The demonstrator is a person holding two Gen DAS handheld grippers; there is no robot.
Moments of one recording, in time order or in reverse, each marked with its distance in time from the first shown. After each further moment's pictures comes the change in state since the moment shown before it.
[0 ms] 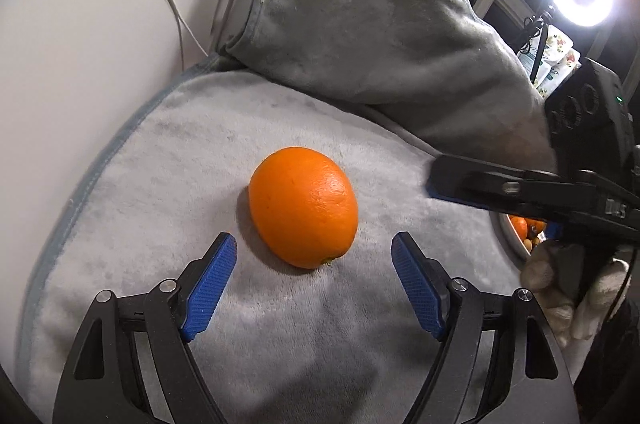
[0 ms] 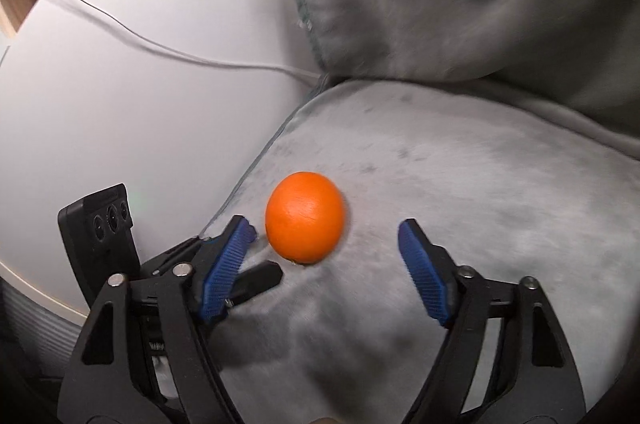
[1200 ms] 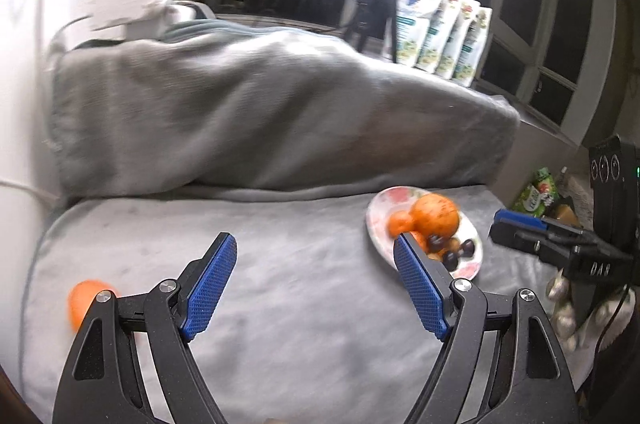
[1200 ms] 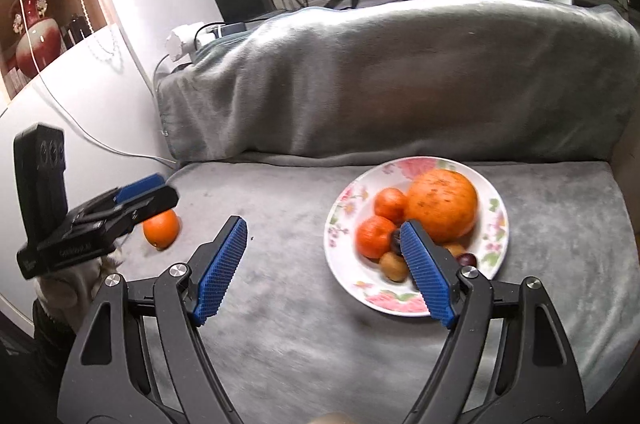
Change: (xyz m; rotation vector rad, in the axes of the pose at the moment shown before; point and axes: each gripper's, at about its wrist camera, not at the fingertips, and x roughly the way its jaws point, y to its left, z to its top) left arm -0.005 -0.185 0.022 0.364 -0.085 -0.092; right arm -0.252 -0.083 -0.104 0.112 -0.377 -0.438
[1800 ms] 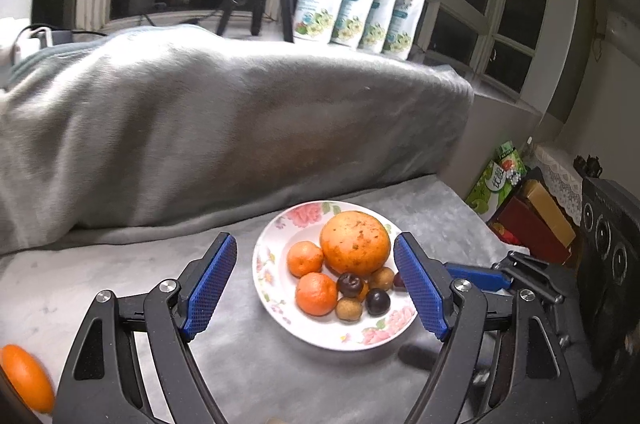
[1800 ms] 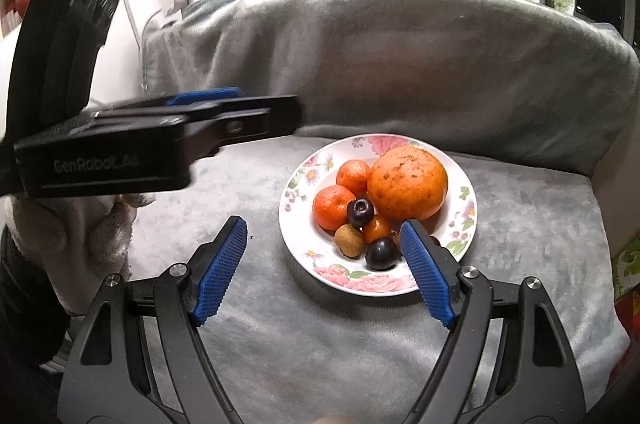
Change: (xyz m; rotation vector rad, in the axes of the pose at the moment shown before) left arm 0.070 -0.098 0.033 0.121 0.055 -0.175; right arm 0.003 -0.020 -0.023 -0.126 0.050 -0.087
